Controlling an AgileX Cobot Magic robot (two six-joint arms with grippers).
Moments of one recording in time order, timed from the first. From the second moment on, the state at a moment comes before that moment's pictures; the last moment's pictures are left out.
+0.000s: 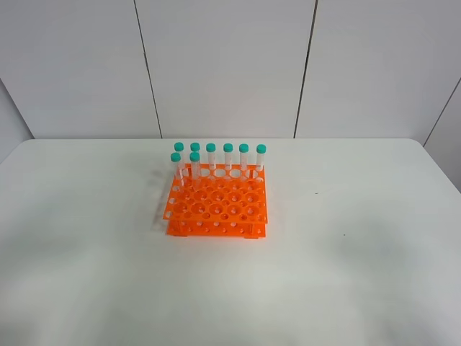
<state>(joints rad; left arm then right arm) -0.01 0.16 -0.50 -0.03 1.06 0.02 0.03 -0.01 -0.50 0.00 1.03 0.02</state>
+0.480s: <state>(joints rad) -0.02 -0.01 -0.50 -0.02 1.06 0.02 0.03 -0.01 -0.50 0.00 1.03 0.02</state>
